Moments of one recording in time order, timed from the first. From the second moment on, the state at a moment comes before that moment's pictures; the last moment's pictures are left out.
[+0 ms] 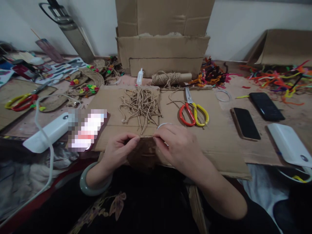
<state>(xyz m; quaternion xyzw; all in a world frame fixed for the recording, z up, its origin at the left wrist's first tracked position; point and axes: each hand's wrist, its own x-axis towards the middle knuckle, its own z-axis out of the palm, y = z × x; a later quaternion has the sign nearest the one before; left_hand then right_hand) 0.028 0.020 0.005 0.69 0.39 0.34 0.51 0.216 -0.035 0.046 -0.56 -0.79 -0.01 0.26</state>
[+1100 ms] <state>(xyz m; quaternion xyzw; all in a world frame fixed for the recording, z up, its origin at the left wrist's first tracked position) 0.035 0.027 0.026 0.71 0.34 0.22 0.58 0.212 -0.029 0.047 -0.54 -0.78 0.14 0.28</state>
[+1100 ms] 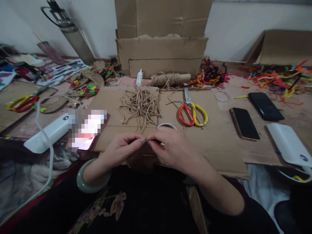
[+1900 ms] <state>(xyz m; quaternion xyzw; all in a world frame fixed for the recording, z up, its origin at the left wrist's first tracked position) 0.034 0.024 0.018 0.70 0.38 0.28 0.53 0.222 -0.041 0.041 -0.53 -0.80 -0.07 0.28</state>
